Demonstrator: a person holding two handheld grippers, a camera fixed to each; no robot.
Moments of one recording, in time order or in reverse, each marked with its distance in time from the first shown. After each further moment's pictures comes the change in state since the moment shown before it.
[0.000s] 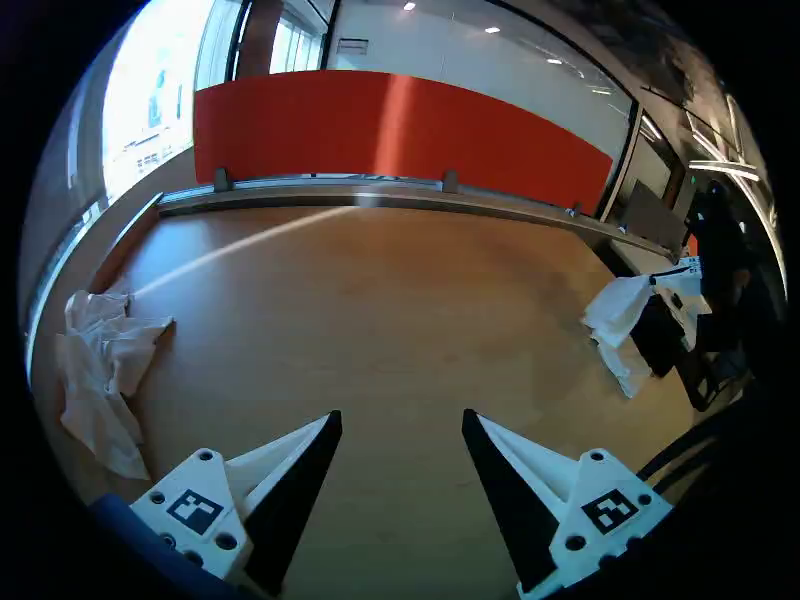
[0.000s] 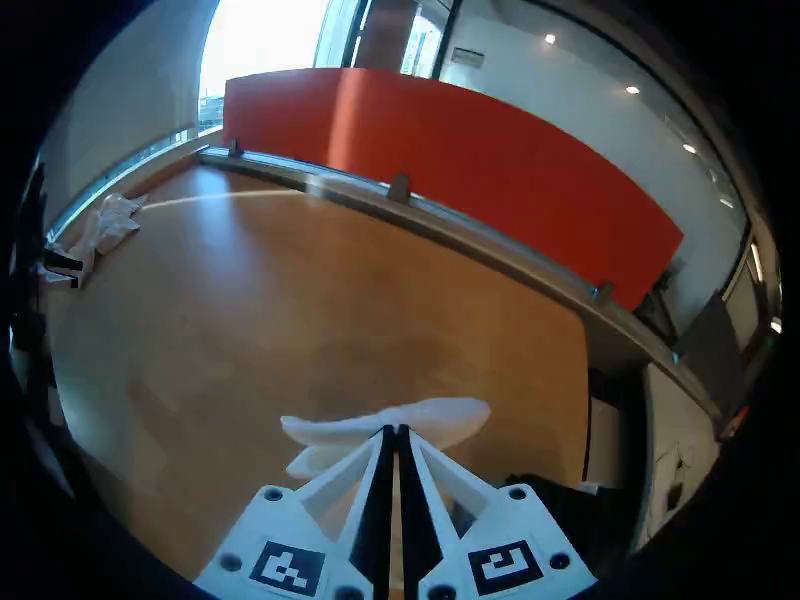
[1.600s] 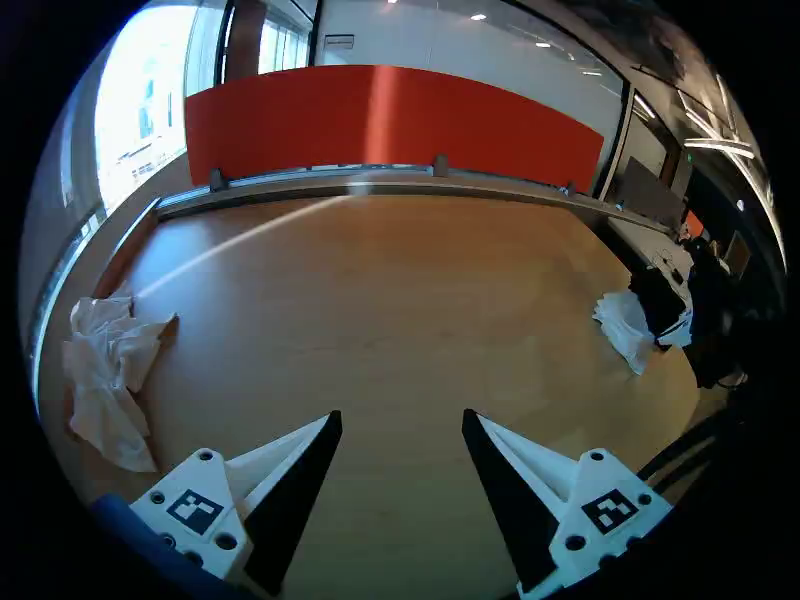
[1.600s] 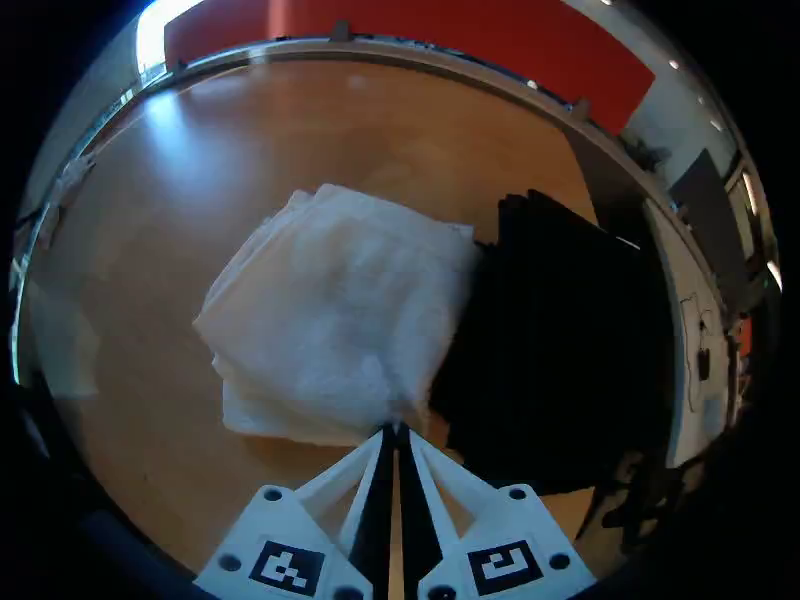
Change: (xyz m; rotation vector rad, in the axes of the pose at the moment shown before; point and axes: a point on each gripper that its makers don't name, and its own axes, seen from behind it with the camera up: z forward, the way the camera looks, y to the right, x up) left arm -0.025 0.009 -0.014 0.016 -0.035 0.055; right arm -0.224 0.021 -0.007 -0.044 -0.388 0.158
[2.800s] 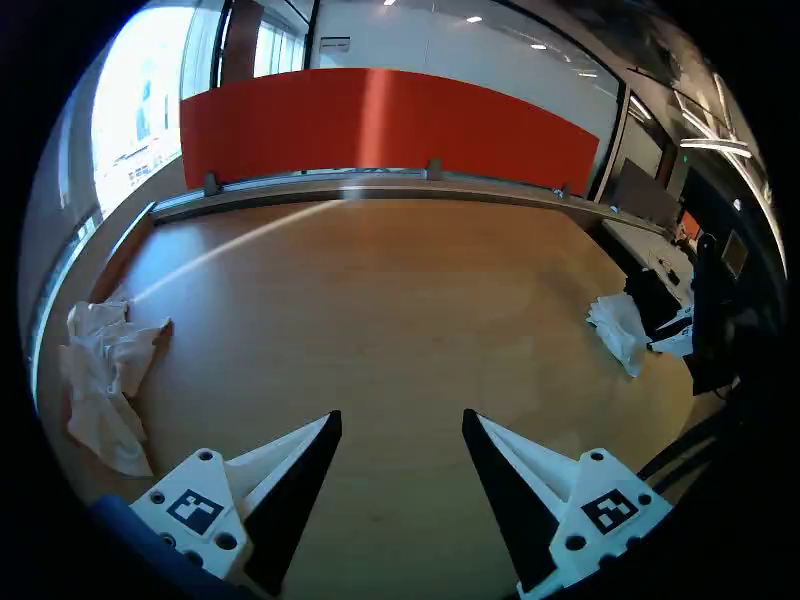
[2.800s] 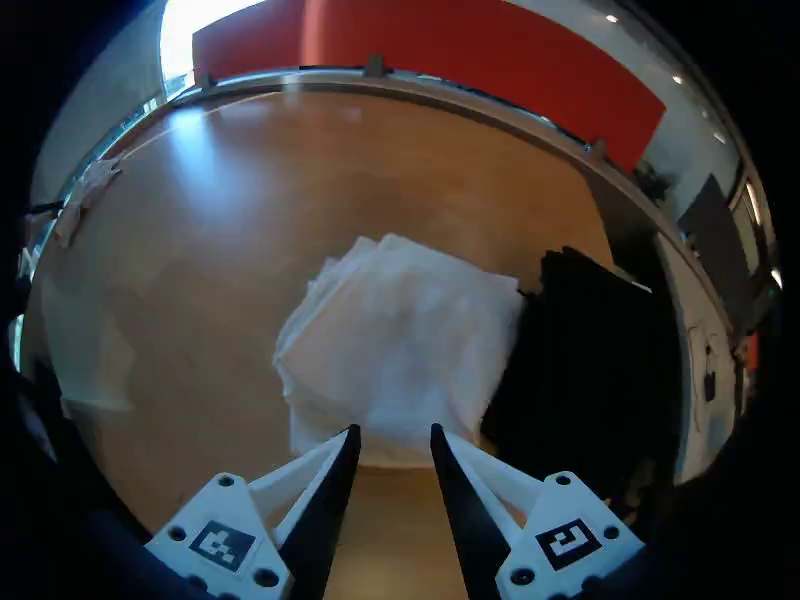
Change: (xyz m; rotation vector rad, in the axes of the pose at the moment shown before) left arm 0.005 0.006 0.002 -0.016 0.012 0.002; right arm 0.028 -0.051 -0.020 0.060 0.131 -0.044
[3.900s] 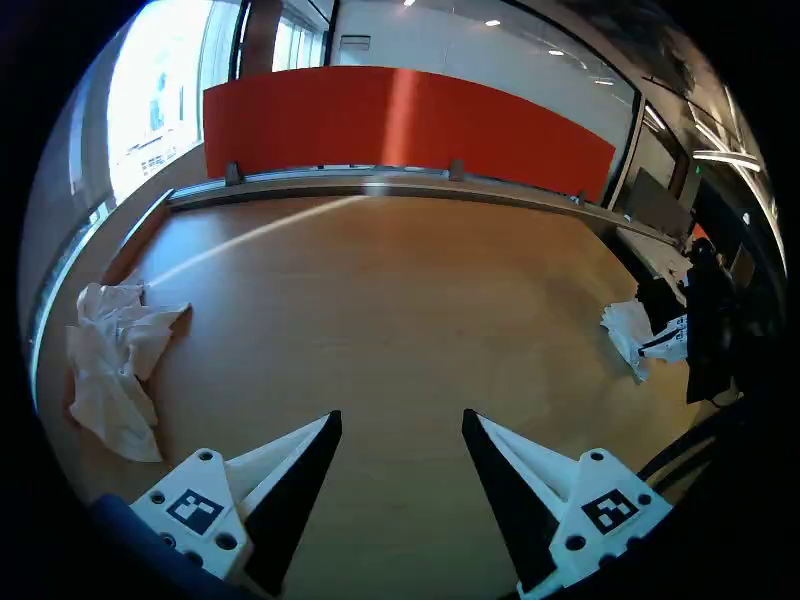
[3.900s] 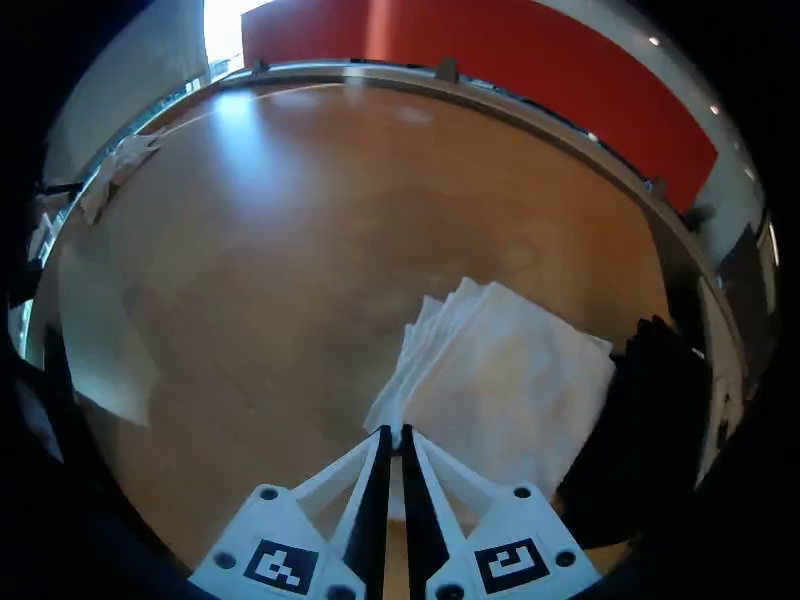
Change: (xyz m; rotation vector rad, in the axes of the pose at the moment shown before) left arm -0.009 -0.025 -0.010 0.036 -0.001 -0.041; right arm 0.028 -0.060 0.028 0.106 -0.008 -0.104
